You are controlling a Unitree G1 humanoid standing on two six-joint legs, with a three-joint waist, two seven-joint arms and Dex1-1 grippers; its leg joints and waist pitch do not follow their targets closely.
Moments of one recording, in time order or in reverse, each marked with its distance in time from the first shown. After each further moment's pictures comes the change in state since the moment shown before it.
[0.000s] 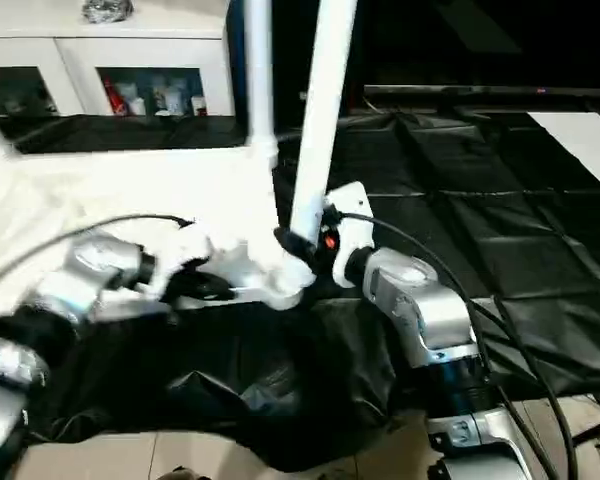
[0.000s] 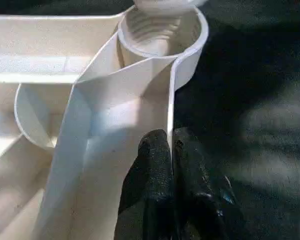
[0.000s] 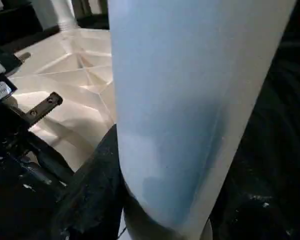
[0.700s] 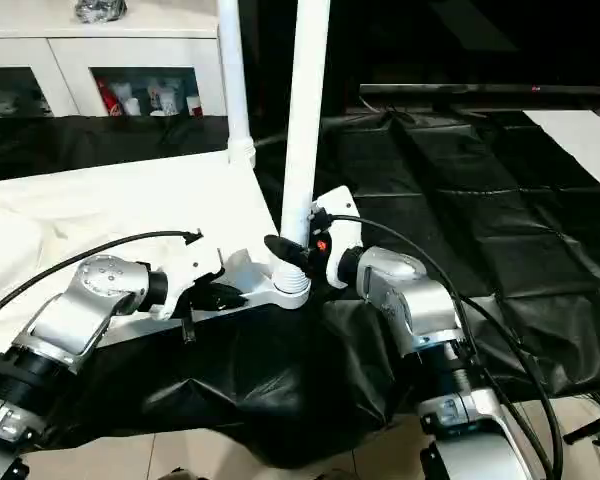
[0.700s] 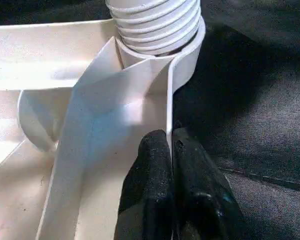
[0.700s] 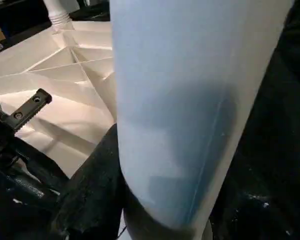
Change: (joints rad) left arm 0.165 0.013 -0.005 -0.382 0.035 0.250 0.126; right arm -0.098 0.009 0.033 0.206 -0.024 -0.071 0.114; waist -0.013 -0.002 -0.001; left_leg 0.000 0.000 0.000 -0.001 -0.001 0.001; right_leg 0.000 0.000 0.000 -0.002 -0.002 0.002
